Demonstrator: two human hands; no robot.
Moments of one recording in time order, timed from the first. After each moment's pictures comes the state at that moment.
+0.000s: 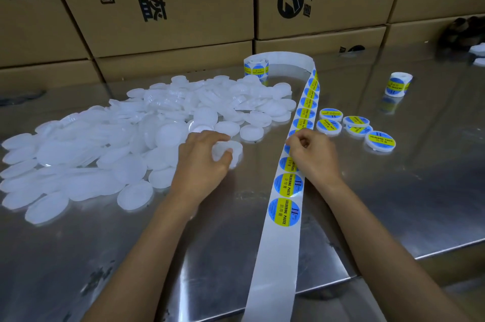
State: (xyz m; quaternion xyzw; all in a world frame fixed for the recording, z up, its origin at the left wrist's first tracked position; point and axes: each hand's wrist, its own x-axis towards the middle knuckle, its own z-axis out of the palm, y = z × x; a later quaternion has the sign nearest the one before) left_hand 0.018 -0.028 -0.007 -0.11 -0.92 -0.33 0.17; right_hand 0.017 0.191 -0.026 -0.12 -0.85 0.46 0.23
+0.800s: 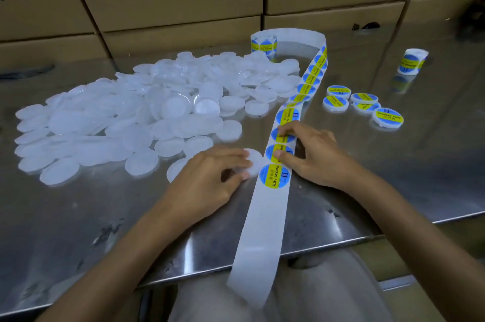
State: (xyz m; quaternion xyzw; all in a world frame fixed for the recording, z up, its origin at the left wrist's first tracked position) left_hand 0.093 -0.040 -0.014 -0.26 -0.92 -0.26 0.10; right_hand 0.067 0.202 -0.028 0.15 -0.94 0.28 0.12
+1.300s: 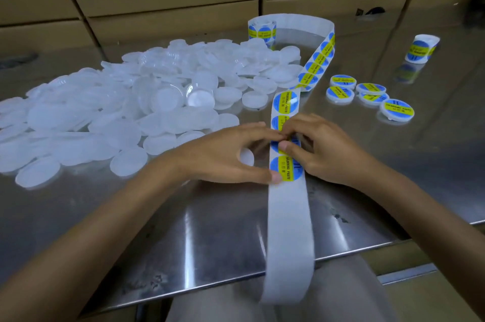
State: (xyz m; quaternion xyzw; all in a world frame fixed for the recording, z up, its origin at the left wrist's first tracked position) left_hand 0.046 -0.015 0.013 -0.37 -0.89 -0.24 -0.12; right_hand 0.063 0.205 -0.016 0.24 -0.92 0.27 0.14
